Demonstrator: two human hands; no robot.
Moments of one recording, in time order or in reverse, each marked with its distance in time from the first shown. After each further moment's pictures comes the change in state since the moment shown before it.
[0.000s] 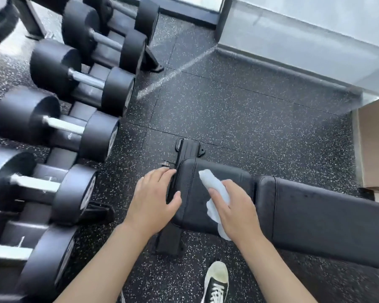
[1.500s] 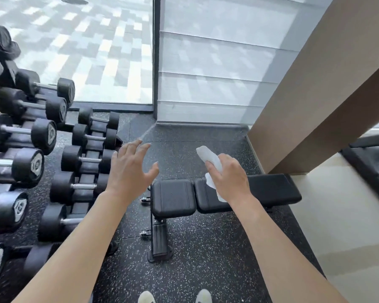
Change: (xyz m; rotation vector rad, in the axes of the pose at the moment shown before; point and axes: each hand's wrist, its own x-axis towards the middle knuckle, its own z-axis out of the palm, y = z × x) left_hand -0.287 0.246 -0.394 0.184 0.256 0.347; right_hand -0.377 -0.240 -0.330 -0.107 0.523 -0.044
